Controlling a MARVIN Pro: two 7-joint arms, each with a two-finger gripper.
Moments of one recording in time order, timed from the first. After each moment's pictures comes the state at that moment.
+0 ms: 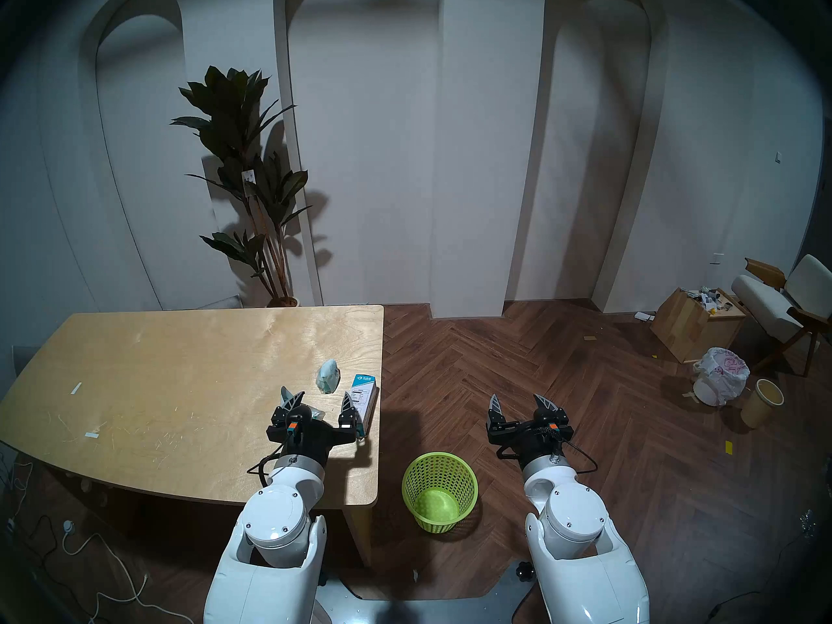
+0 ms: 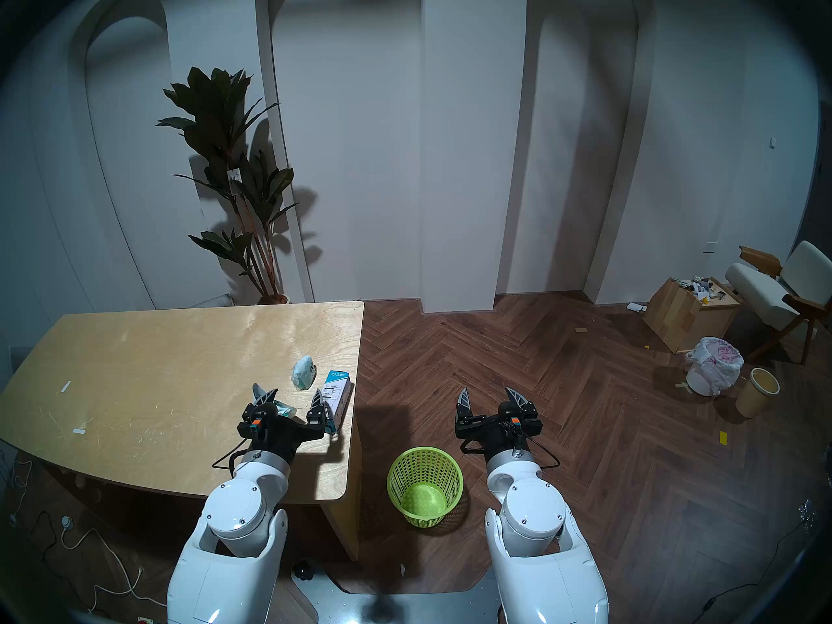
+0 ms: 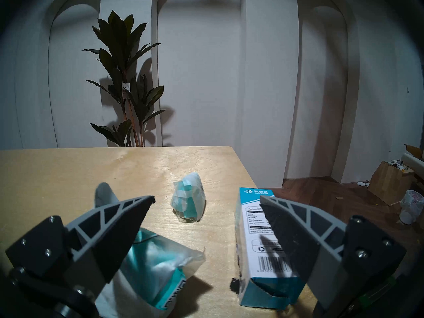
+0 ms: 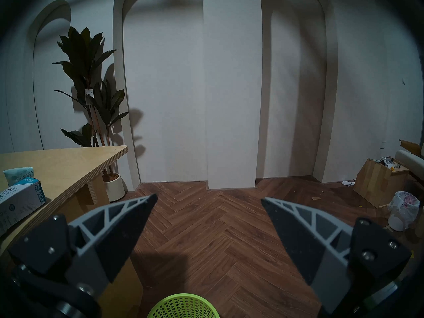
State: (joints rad) left arm 1.95 -1.56 -1.57 -1.86 0.01 0.04 0.04; right arm -1.91 -1.57 1.52 -1.76 0.01 -0.02 -0.02
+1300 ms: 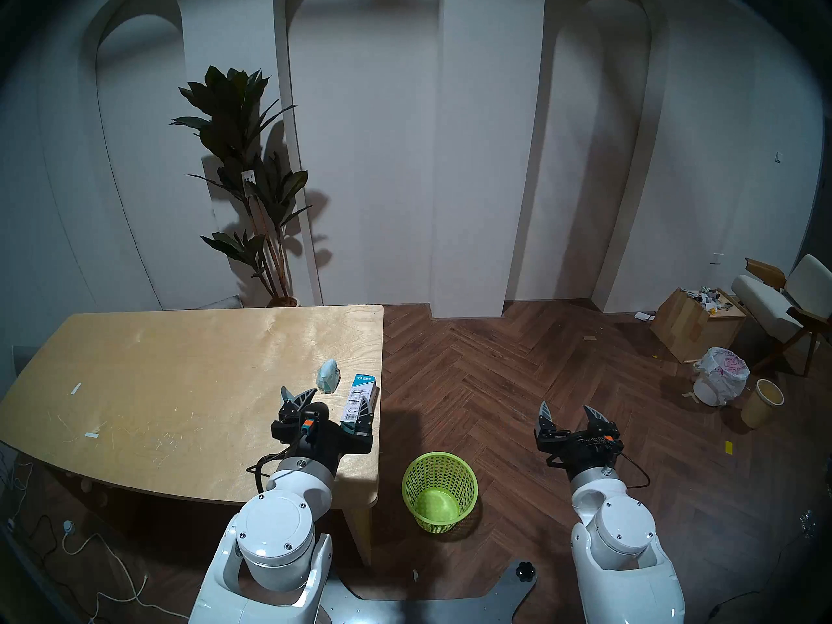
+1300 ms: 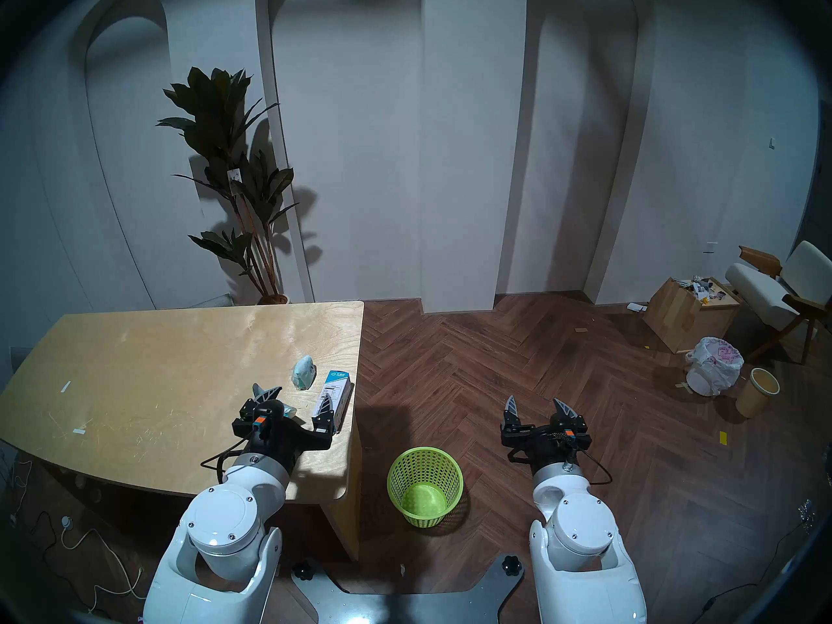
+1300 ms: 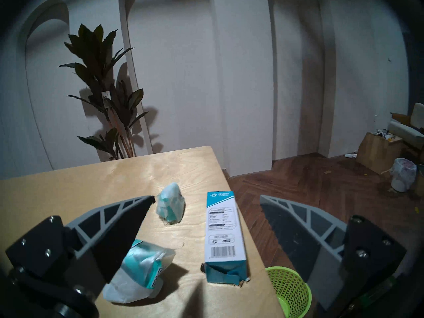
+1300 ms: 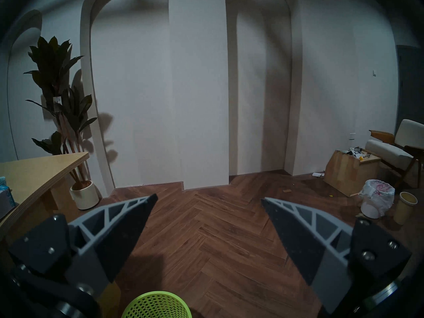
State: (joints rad) left arm 2.04 -1.51 -1.42 -2.10 0.14 0.26 0.02; right arm -2.00 -1.53 1.69 -1.84 0.13 -0.03 -0.01
